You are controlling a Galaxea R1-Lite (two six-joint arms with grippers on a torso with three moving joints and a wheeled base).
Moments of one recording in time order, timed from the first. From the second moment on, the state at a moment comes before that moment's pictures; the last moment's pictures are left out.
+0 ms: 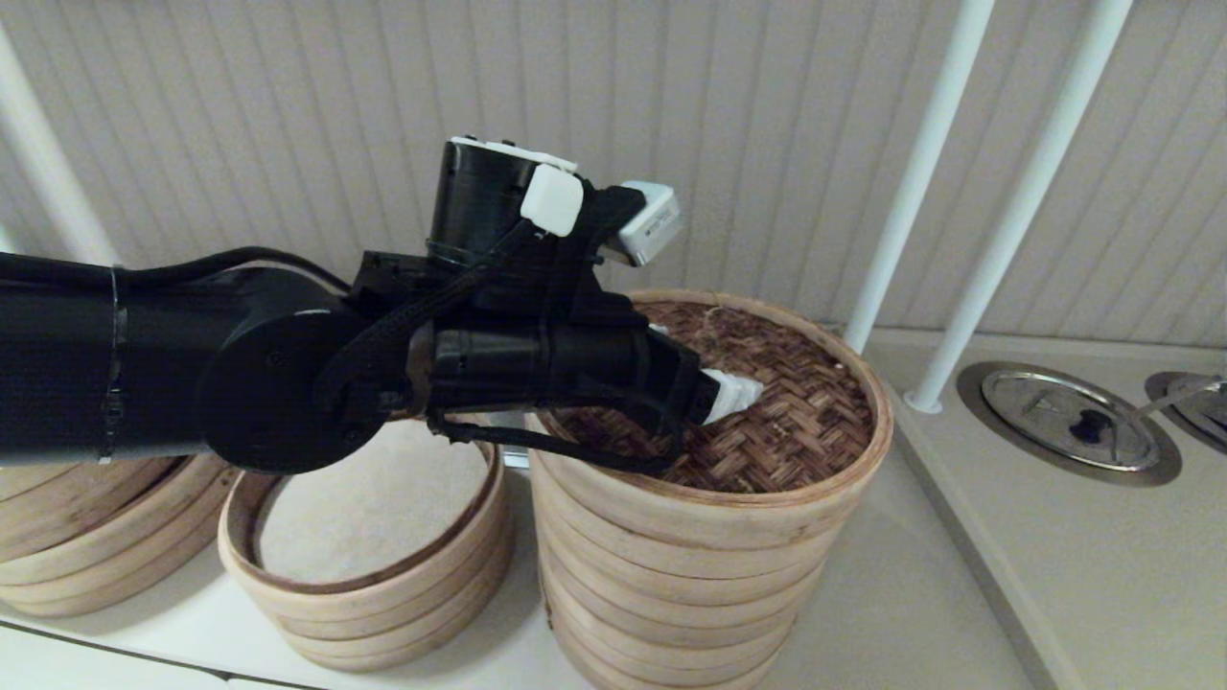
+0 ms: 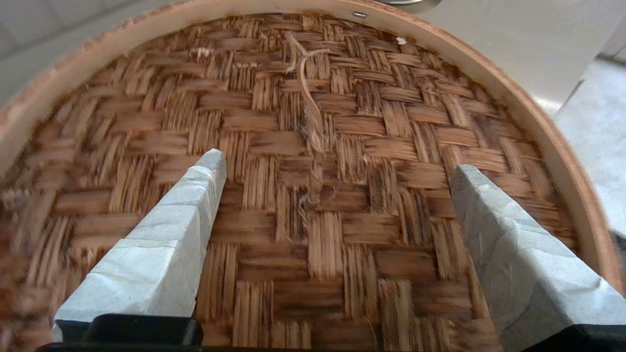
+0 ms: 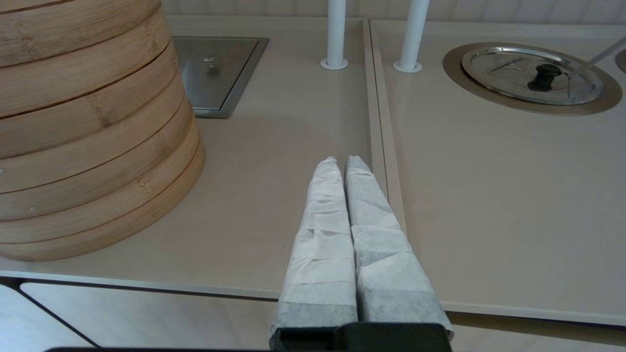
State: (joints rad) left arm -0.82 1.83 -1.39 -0.13 -0.19 0.02; right arm 0.00 0.01 0.00 0.01 -0.01 0.03
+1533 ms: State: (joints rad) left arm -0.82 1.83 -1.43 -0.12 -0.10 0.05; right arm 0.00 0.01 0.00 0.01 -0.01 0.03
